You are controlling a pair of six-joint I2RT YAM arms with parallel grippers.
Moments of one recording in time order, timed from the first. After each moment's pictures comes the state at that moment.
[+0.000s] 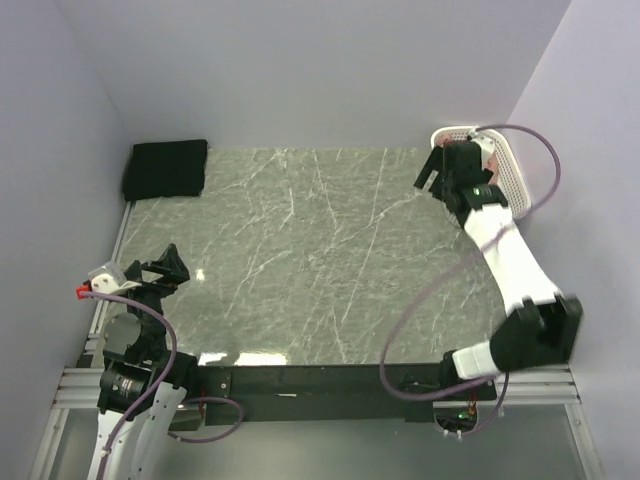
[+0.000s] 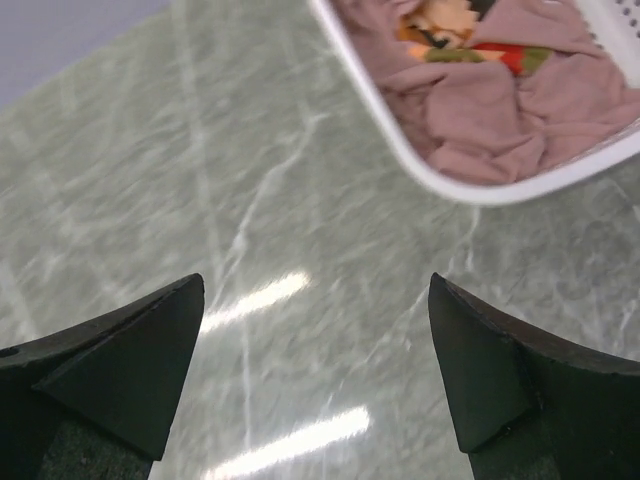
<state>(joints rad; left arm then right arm) -0.22 0.00 0.44 -0.28 -0.51 -0.39 0.16 1.33 1.27 -0.54 0.35 0.48</state>
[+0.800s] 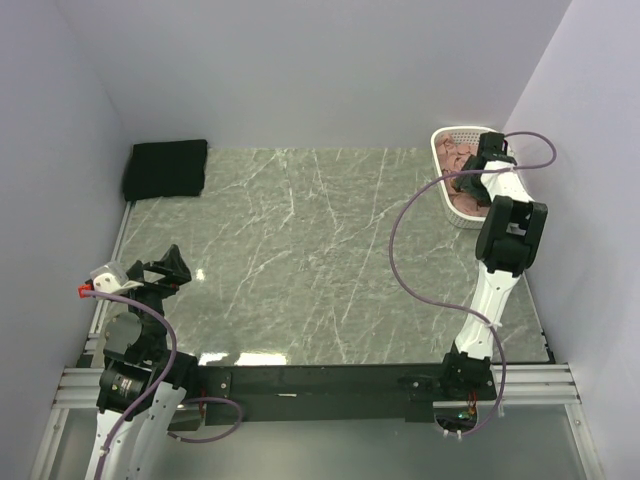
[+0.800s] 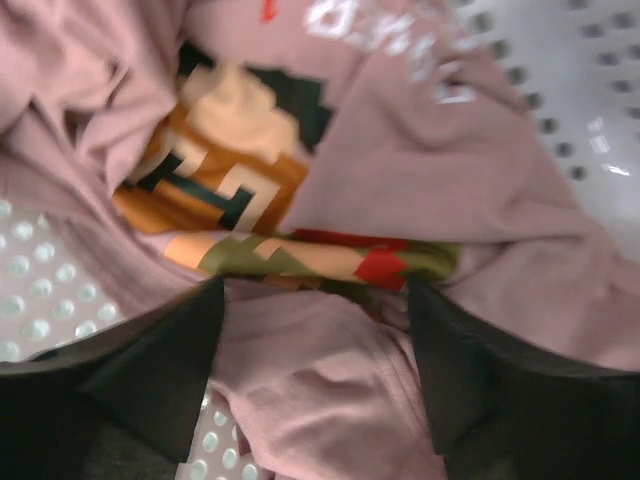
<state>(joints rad) -0.25 0.00 0.44 -0.30 -0.52 -0.39 -0.23 2.25 1.88 -0.62 0.21 0.37</state>
